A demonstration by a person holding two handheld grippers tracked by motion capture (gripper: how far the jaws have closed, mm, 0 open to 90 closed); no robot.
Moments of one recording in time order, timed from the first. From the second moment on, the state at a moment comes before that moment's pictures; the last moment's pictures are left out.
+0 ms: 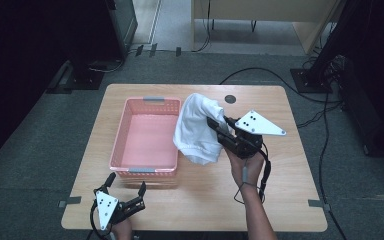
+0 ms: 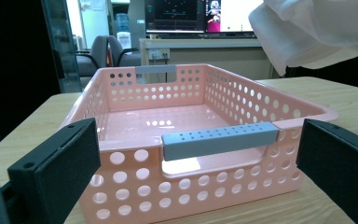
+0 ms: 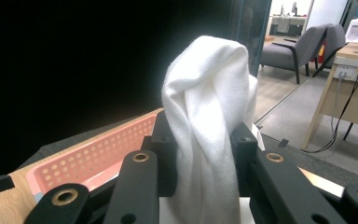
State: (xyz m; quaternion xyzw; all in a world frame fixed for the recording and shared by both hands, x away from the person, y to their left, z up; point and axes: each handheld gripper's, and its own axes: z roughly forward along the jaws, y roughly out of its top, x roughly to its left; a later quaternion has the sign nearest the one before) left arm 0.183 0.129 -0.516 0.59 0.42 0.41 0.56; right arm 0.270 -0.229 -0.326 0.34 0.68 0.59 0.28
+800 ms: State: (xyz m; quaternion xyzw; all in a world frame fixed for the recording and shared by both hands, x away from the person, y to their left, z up) left arm 0.183 0.127 -0.516 0.59 0.42 0.41 0.55; right arm 0.283 -0.249 -0.353 0.36 0.68 0.58 0.26
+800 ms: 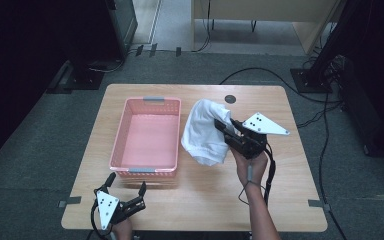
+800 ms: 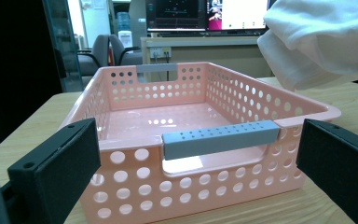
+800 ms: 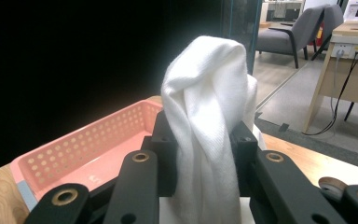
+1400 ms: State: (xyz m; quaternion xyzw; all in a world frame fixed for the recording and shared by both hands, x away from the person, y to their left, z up) left arm 0.183 0.127 -0.516 0.60 0.42 0.41 0.55; right arm 0.292 -0.263 -0.377 0.38 0.68 0.57 0.25
